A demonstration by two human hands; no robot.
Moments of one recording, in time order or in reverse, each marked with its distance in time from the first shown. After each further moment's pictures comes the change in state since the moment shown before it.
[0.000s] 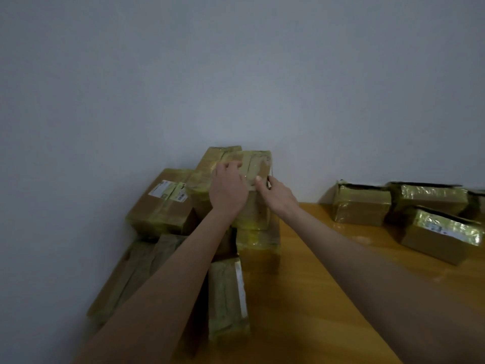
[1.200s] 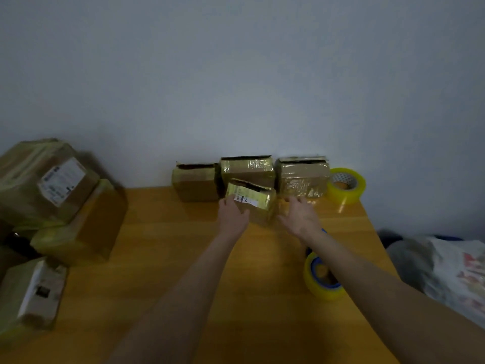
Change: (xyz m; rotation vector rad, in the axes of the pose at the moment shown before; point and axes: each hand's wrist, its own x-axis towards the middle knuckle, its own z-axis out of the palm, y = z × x) left_hand -0.177 0.371 0.283 -0.260 -0.508 -0.216; right_hand -0.097 0.411 -0.331 -0.337 0.044 0.260
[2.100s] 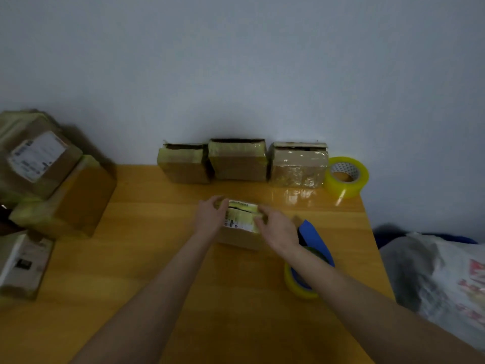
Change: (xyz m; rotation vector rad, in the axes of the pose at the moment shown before) left_hand 0.016 -0.029 0.031 0.034 0.078 -0.205; right_hand -0.007 0.018 0.029 0.175 -0.147 -0.119
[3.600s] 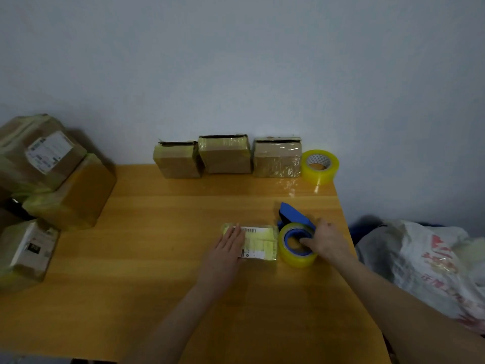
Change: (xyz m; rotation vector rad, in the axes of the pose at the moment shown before) left_hand -0.155 -0.056 0.045 0.713 -0.117 0.691; right_hand -0.077 0.134 -0.054 -0.212 -0.038 0.383
